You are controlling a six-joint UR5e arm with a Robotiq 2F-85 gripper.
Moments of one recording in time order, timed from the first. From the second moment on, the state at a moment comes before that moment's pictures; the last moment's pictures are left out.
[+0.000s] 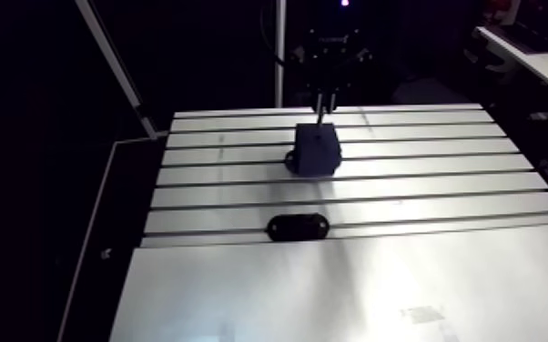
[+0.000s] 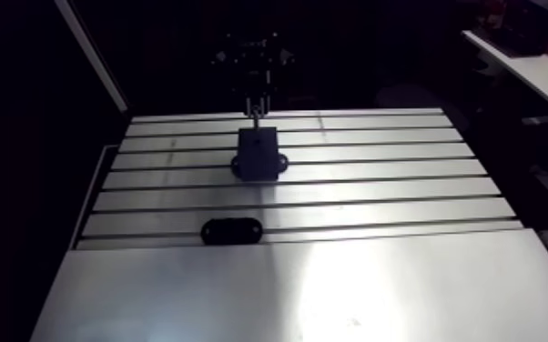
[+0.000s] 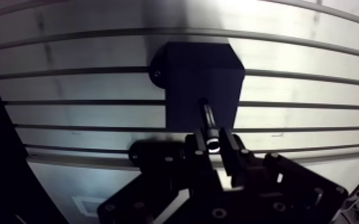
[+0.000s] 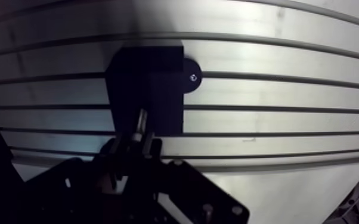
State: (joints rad) arm -0.08 -1.12 1.50 -1.67 -1.59 -1.67
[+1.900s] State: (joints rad) arm -0.08 -1.11 1.53 -1.69 -1.59 -1.66
